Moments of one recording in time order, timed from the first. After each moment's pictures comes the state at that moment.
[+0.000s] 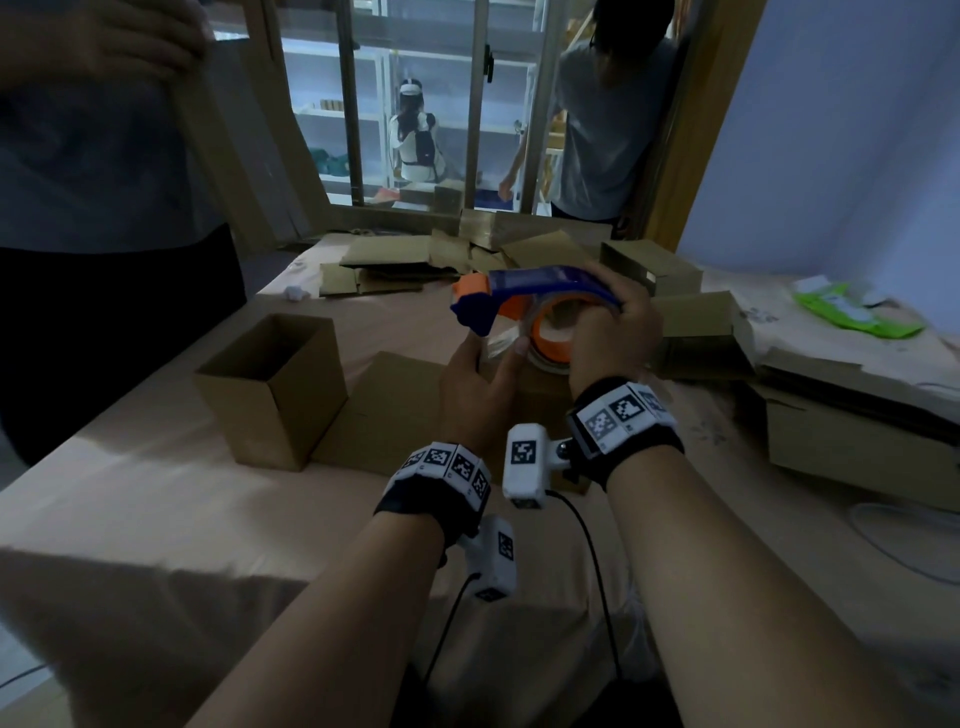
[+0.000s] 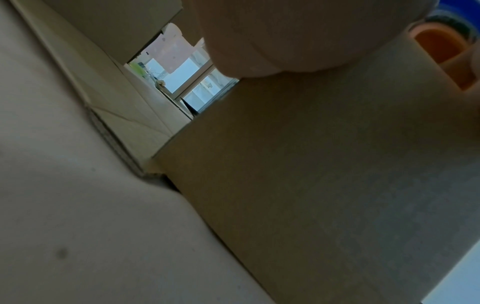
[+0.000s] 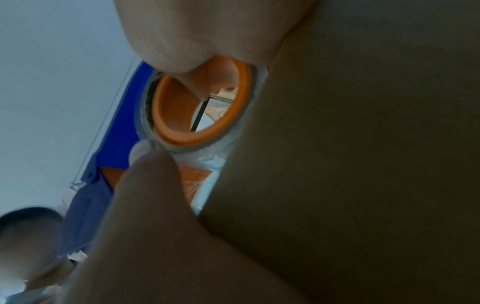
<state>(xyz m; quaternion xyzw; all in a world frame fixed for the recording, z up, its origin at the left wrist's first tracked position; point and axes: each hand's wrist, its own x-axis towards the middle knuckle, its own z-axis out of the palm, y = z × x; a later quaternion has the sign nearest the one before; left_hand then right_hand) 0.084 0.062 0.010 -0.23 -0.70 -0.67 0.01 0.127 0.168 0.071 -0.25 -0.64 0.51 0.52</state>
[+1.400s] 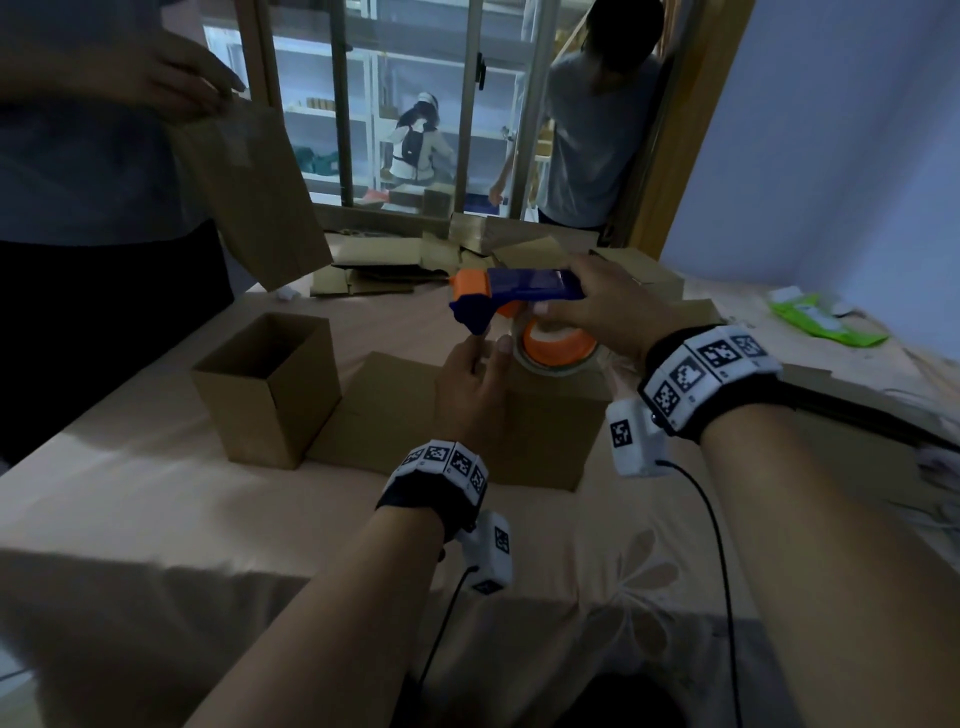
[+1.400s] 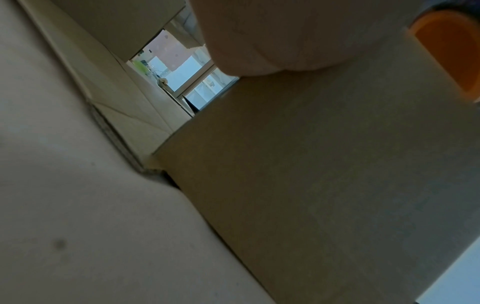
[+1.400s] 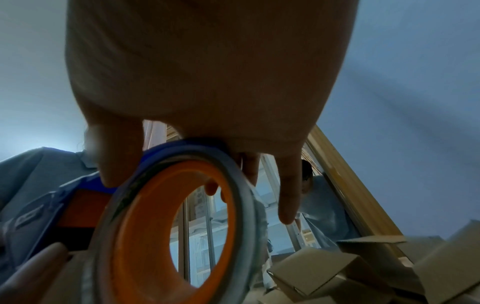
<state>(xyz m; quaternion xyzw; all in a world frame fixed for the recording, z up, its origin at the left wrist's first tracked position) 0.078 0.064 0.001 -0.26 -0.68 -0.68 0.04 0.145 0.196 0.136 -0.10 -0.96 0.22 0.16</state>
